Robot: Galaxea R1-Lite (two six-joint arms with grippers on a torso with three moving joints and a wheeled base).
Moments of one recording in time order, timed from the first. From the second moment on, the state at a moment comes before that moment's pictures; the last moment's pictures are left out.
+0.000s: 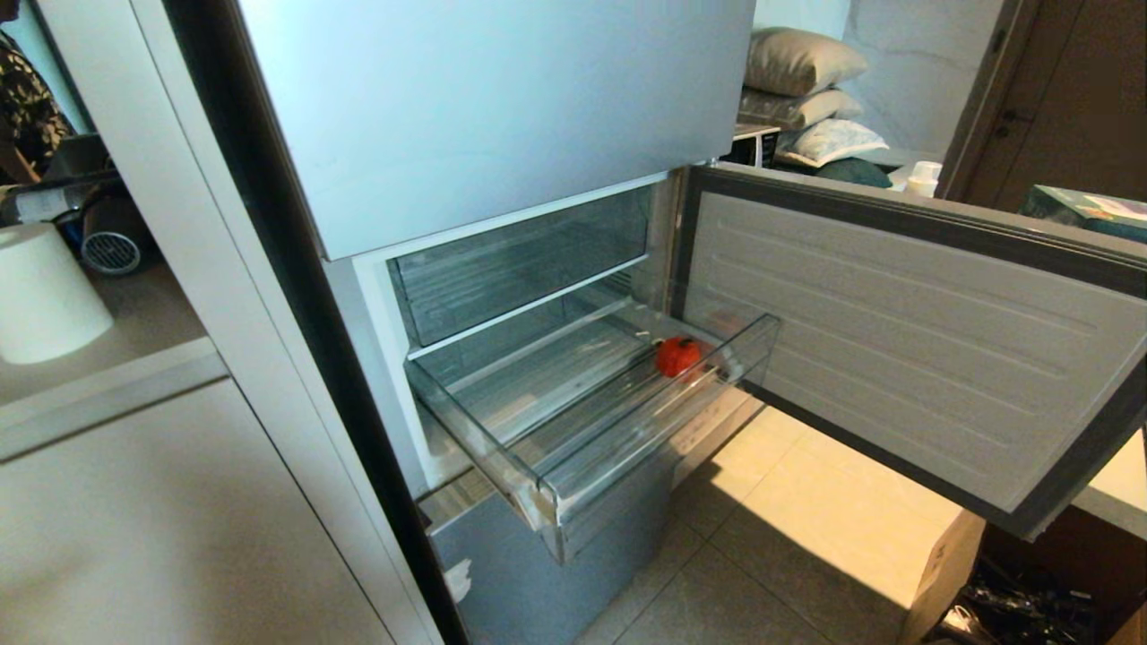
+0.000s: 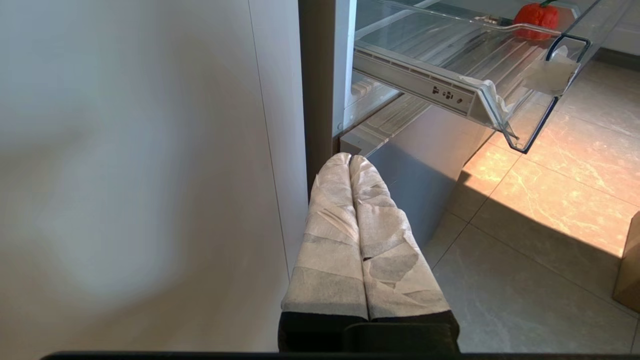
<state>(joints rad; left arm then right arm) 0.00 0.00 0.00 0.00 0.00 0.00 -1.22 2.29 -1.11 -0.99 0.22 0.29</state>
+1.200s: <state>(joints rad) 0.00 0.00 0.00 0.00 0.00 0.00 -1.15 2.51 -1.42 -0.94 0.20 0.29</state>
